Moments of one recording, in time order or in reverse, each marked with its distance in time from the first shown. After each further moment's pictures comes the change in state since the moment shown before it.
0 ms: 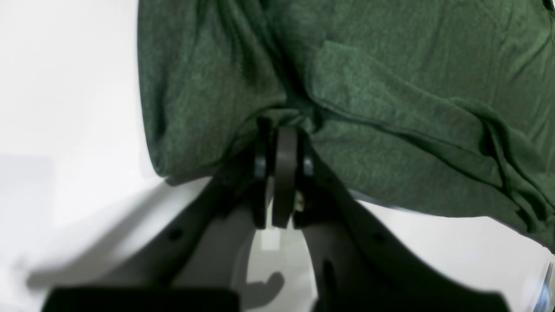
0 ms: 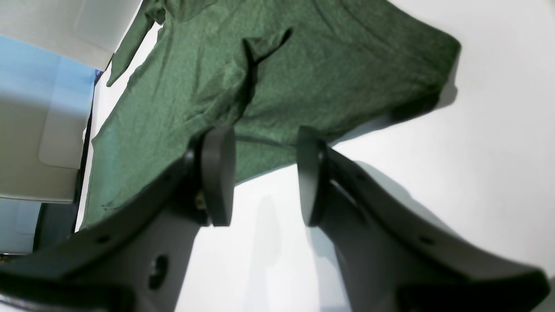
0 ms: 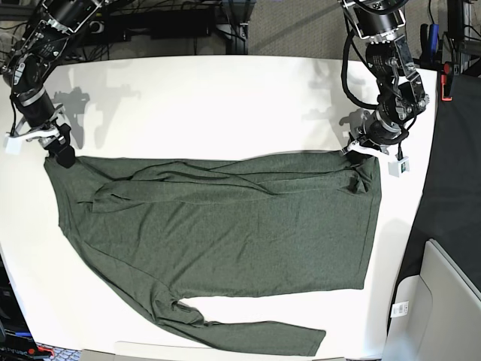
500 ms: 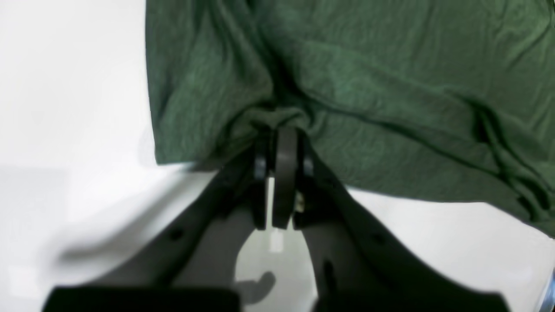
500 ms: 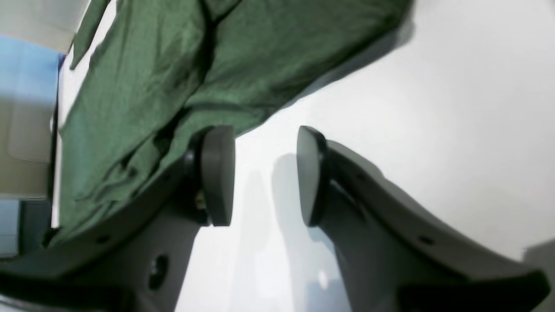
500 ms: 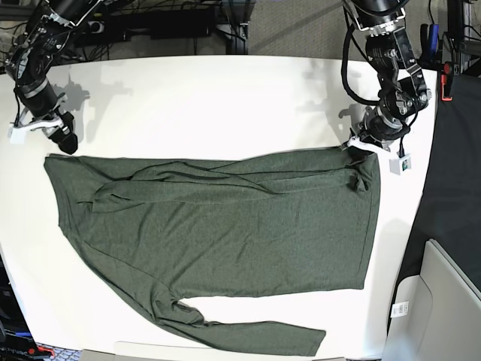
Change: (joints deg) left arm 2.2 0.5 -0.9 6.4 0.9 0.2 2.3; right arm -1.4 -0.5 1.4 -1.9 -3.3 -0.4 0.0
